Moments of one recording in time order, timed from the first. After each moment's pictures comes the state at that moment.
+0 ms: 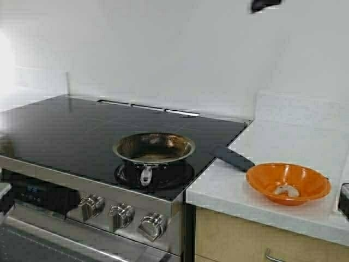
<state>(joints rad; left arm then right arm) -0.01 -1.04 1.28 0.00 -0.21 -0.07 0.33 -0.13 0.52 0.70 0.12 -0.79</state>
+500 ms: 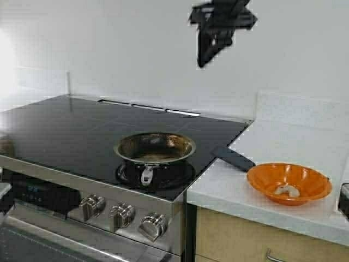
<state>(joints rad) -0.01 -1.05 1.28 0.00 -0.21 -0.07 0.56 0.04 0.42 0.12 0.54 -0.35</state>
